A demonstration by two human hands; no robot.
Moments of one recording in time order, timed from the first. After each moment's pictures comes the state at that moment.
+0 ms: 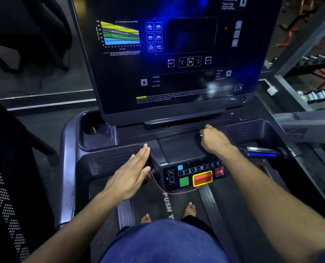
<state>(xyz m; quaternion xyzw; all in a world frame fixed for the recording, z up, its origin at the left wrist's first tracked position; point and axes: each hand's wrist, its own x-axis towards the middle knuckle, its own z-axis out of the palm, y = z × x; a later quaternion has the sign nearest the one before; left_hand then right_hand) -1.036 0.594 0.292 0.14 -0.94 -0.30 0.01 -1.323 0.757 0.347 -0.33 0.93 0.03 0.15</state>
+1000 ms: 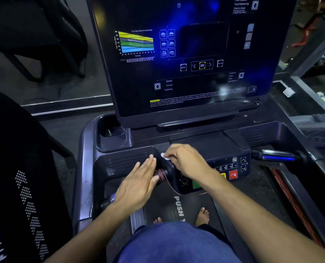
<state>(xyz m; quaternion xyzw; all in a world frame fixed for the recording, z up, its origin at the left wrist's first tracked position) -1.009 0.604 0.279 0.18 -0.96 -0.19 0.03 -1.199 0.713 0.363 -0.54 0.81 -0.17 0.17</state>
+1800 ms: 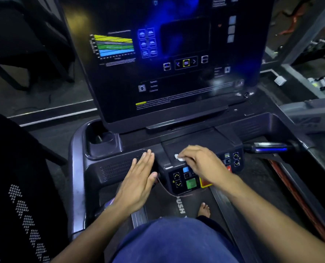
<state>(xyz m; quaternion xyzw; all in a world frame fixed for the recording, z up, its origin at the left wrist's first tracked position) -1.033 0.610 0.303 0.16 -0.94 -0.31 0.04 -1.237 0.776 0.347 -0.50 0.82 -0.21 0.14</state>
